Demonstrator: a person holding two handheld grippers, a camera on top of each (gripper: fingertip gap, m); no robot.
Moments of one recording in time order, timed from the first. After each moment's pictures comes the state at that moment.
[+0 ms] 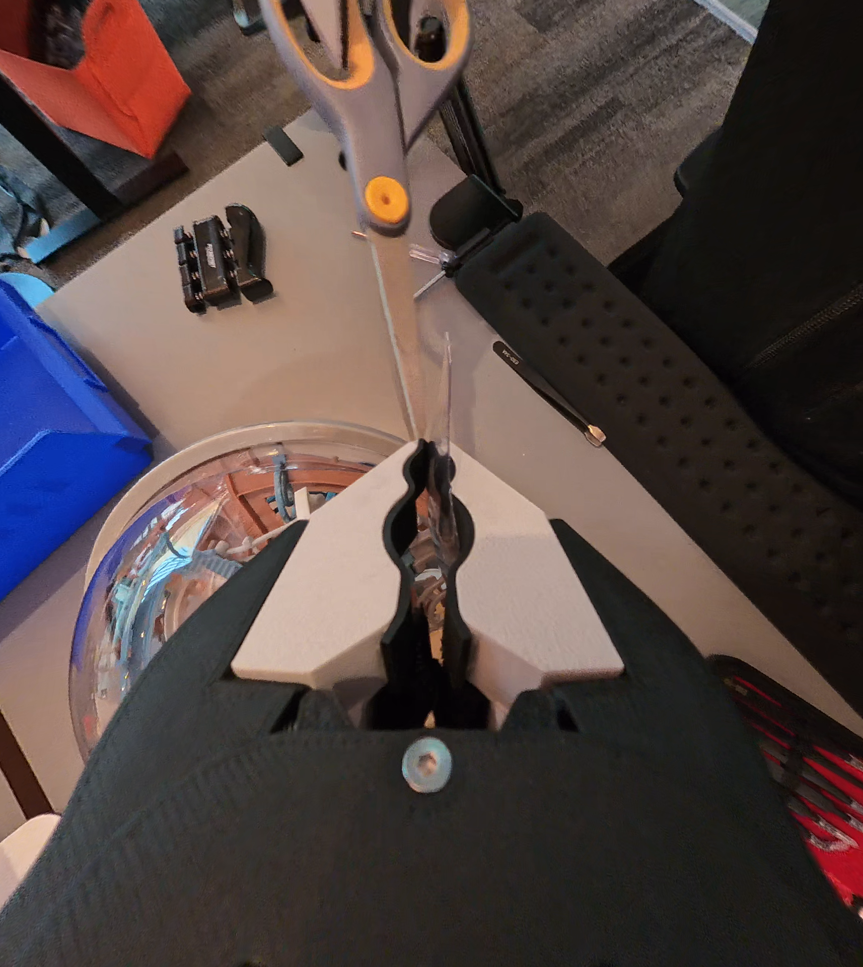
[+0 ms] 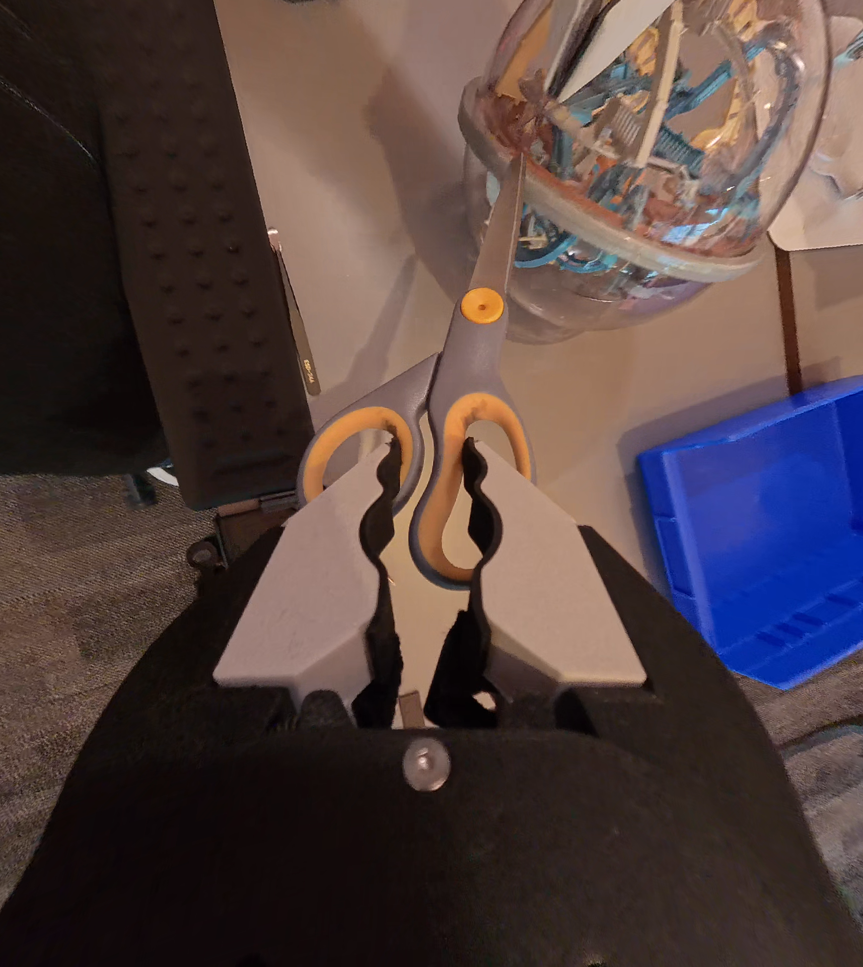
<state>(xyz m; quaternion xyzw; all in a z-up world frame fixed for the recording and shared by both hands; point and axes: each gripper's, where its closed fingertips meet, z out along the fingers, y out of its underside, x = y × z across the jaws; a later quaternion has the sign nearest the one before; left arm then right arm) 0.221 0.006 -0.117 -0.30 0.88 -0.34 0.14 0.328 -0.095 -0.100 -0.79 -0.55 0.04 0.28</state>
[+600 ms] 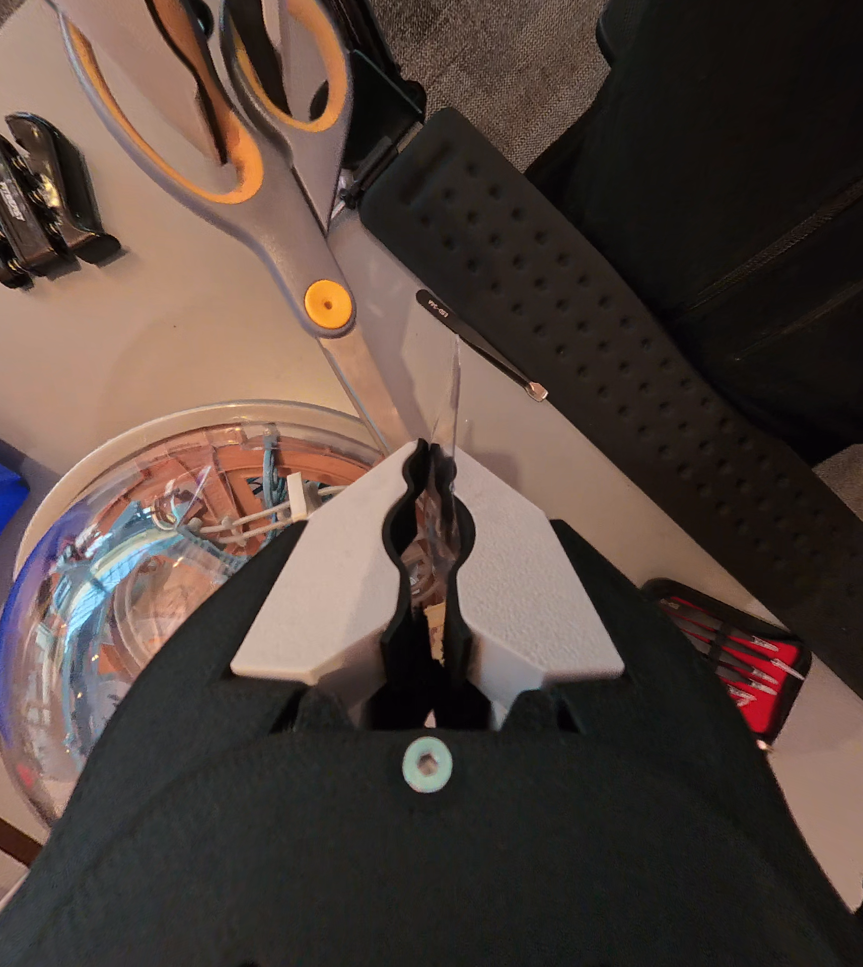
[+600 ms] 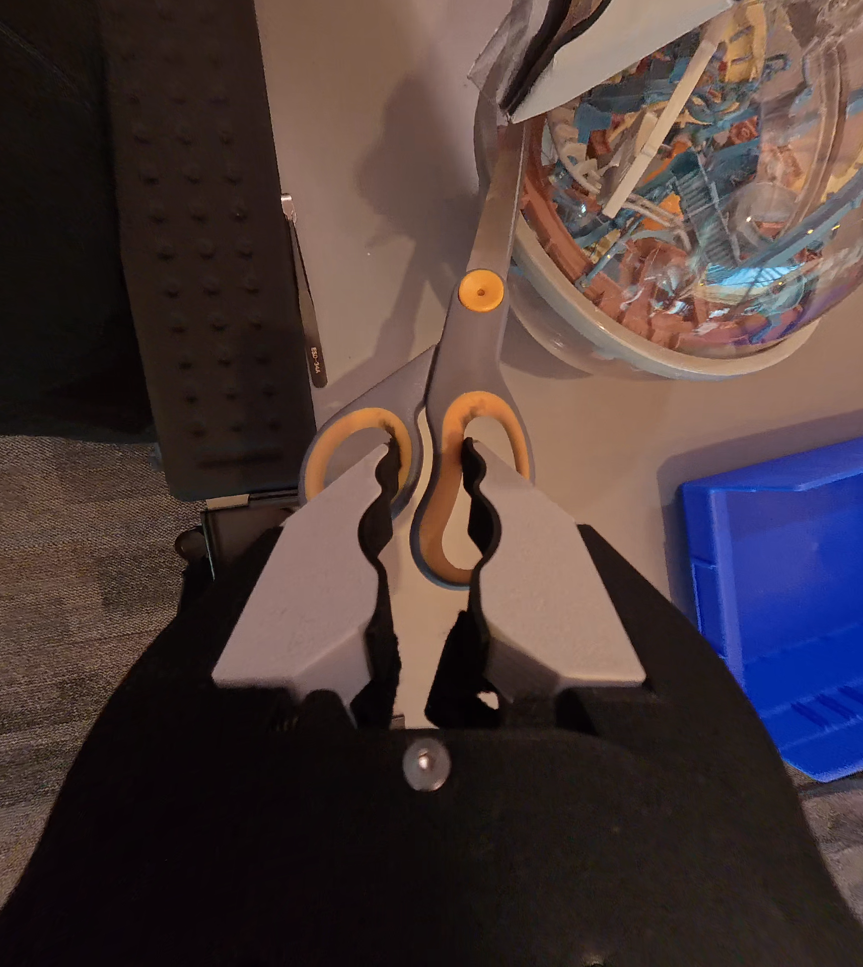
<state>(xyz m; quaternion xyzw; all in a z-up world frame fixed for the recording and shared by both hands) 0.217 -0.025 -0.138 -0.25 0.93 -0.26 0.02 0.318 -0.080 -0.138 -0.78 -0.58 0.07 0.23</state>
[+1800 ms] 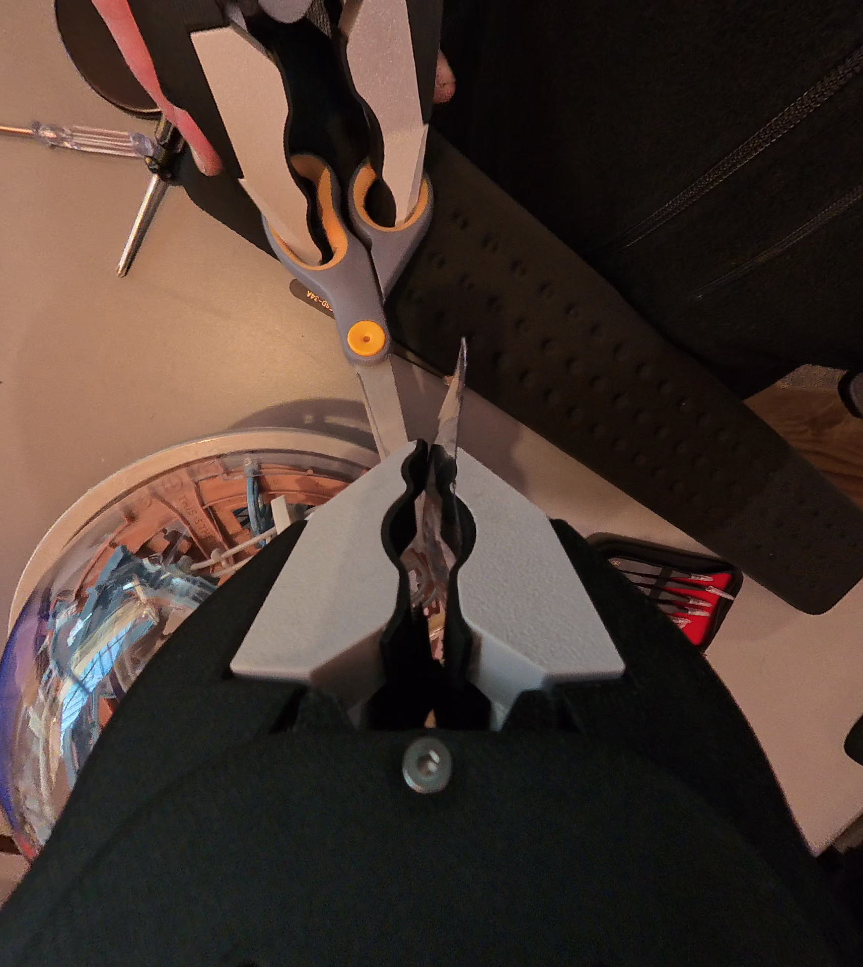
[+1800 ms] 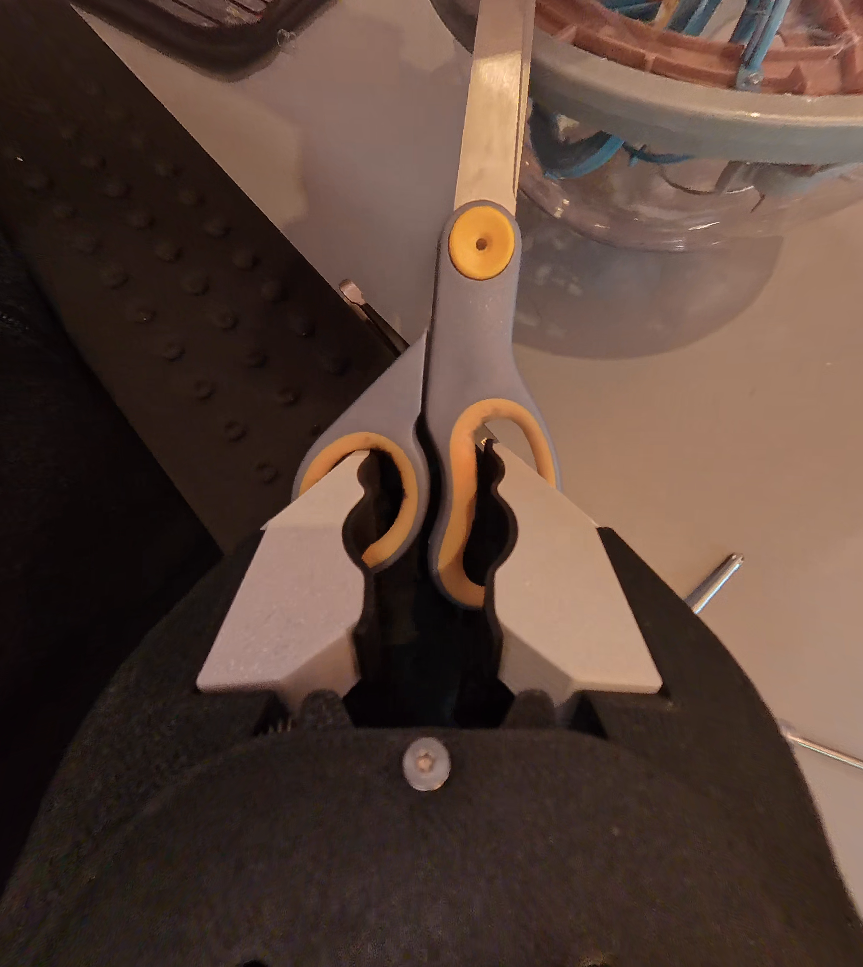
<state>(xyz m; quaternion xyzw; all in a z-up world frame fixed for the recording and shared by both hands) 0.186 -0.082 -0.165 -0.18 0.97 -0.14 -0.06 0.227 -0.136 -0.268 -0.86 -0.30 0.13 0.40</state>
